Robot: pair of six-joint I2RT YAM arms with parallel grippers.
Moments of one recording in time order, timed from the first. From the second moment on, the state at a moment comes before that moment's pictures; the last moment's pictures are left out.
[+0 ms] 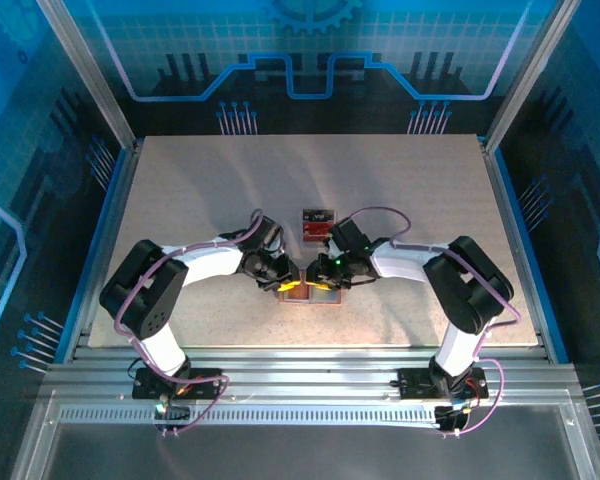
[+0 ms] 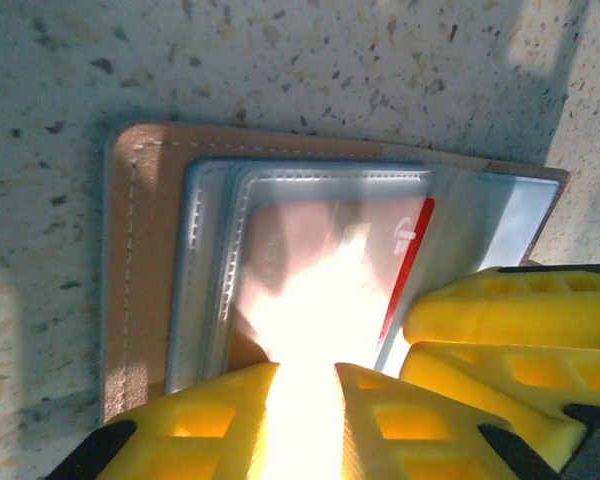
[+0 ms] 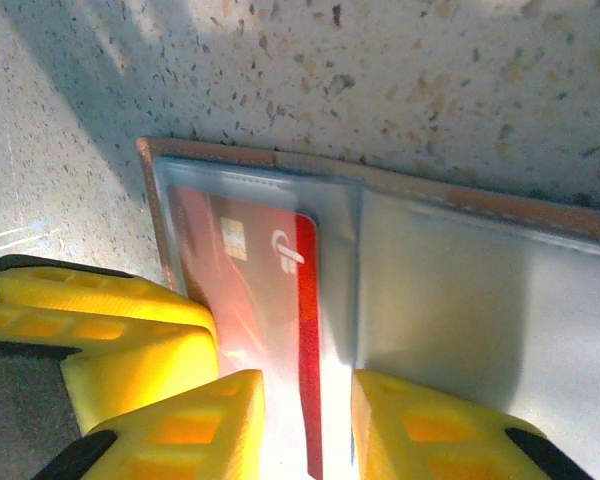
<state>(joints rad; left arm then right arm) -0.53 1.71 0.89 -0.34 0.48 -0.90 0.63 1.75 0.89 -0.20 -0.48 0.87</state>
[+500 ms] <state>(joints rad) -0.52 1.68 0.90 -0.40 0.42 -0.89 0.65 1.75 0.91 -0.18 -0.51 0.88</state>
